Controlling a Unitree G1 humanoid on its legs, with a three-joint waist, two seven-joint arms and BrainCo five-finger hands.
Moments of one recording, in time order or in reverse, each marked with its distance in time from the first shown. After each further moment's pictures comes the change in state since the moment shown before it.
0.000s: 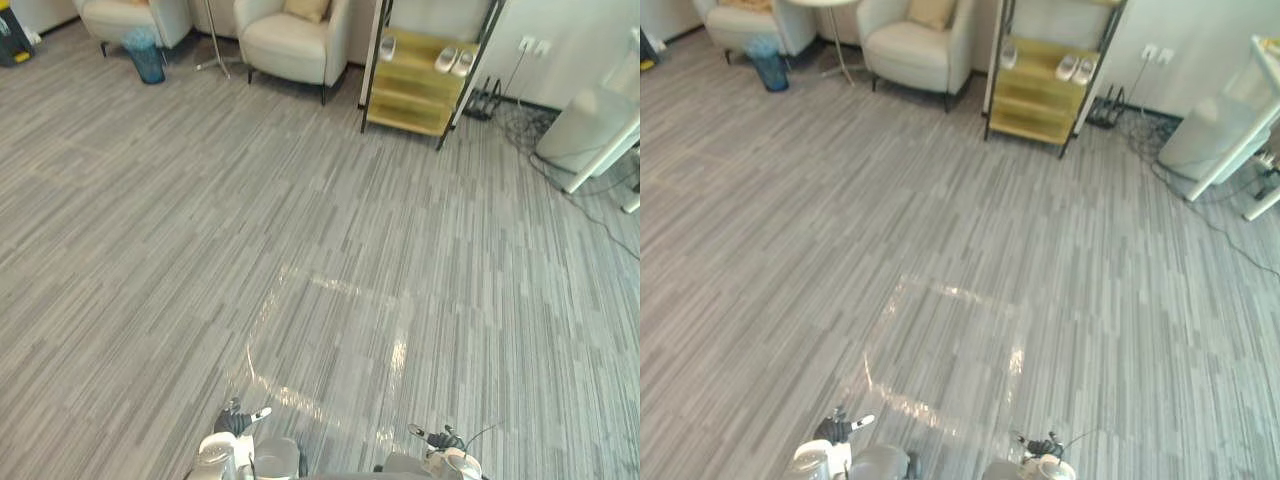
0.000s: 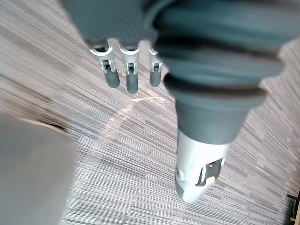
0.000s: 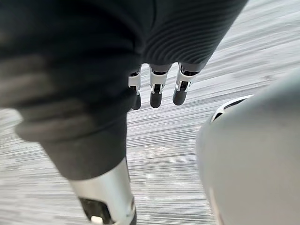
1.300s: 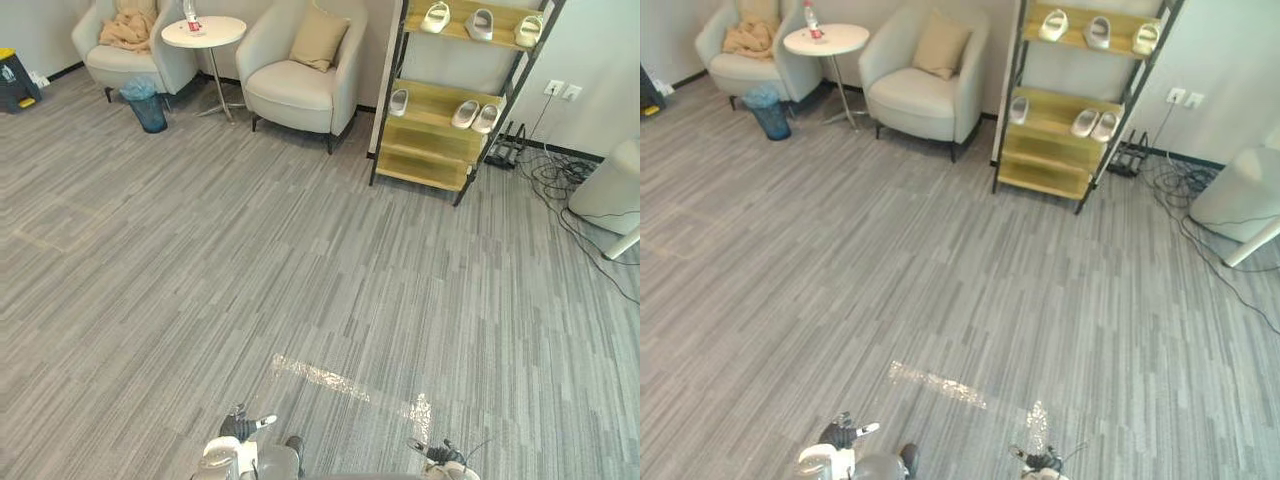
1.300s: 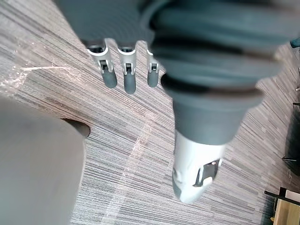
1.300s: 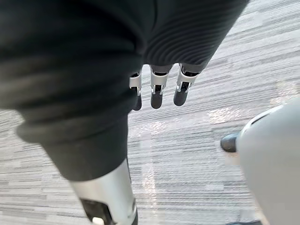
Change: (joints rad) left arm -0.009 -0.002 -0.040 0.026 0.017 -0.002 -0.005; right arm 0.069 0.007 -0.025 0.012 0.001 0.014 0.003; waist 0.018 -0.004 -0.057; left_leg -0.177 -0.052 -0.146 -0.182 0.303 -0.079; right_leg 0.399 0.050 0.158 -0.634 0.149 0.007
